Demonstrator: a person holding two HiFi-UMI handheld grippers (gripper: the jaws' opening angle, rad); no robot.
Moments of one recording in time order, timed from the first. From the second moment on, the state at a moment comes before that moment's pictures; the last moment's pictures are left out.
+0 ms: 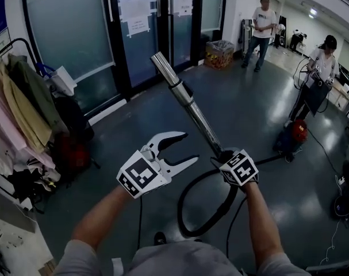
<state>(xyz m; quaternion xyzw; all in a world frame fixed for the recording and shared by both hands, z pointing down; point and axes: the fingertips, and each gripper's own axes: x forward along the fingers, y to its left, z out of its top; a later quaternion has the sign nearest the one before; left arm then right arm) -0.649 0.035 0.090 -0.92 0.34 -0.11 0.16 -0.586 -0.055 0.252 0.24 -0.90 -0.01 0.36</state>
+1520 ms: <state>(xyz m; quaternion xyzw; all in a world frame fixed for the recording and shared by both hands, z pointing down) -0.590 -0.053 0.243 -0.81 0.21 -0.53 0.15 -0.522 -0.054 0.299 0.15 -0.86 -0.07 0.48</state>
